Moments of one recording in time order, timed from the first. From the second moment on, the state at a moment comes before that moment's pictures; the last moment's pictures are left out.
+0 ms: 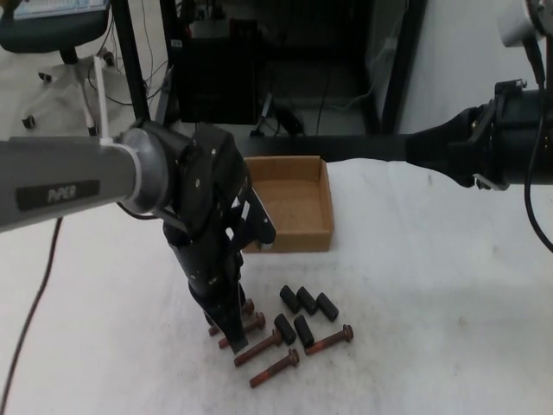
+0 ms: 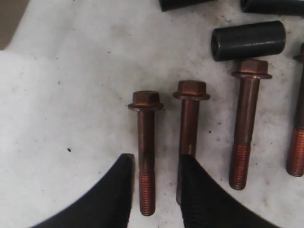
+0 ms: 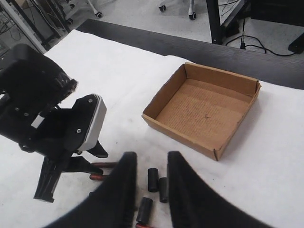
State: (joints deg) left arm -29.5 103.7 -64.7 43.4 4.8 34.8; right arm 12.0 64.5 -50.3 23.6 -31.3 0.4
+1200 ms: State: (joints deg) left arm -30.7 107.7 -65.3 38.2 4.3 36.1; right arm 12.0 64.5 -50.3 23.6 -27.7 0.4
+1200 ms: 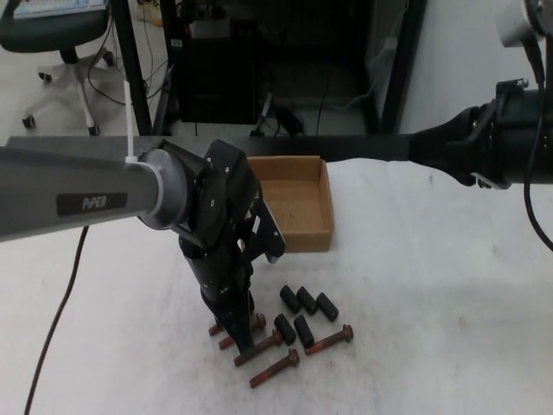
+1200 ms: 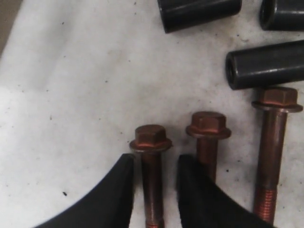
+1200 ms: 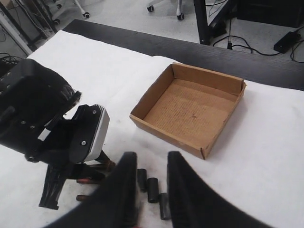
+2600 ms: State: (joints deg) left arm -13.7 64.4 -79.0 42.9 12.7 10.7; right arm 24.4 99.4 -64.1 39.4 -16.0 -26.3
